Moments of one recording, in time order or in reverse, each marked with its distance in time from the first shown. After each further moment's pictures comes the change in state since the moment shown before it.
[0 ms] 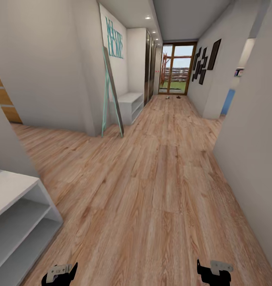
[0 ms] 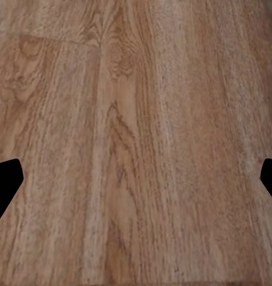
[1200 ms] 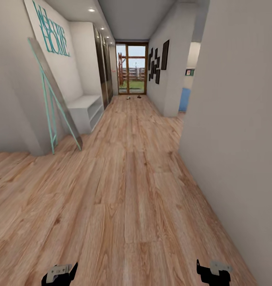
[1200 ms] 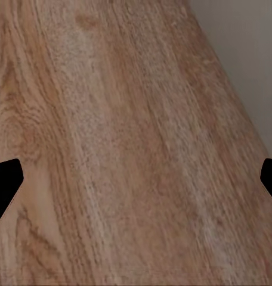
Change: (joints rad) left arm 0.000 0.000 -0.001 0.001 0.000 0.000 0.000; right arm 0.000 0.003 0.001 0.000 0.000 0.000 0.000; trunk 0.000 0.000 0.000
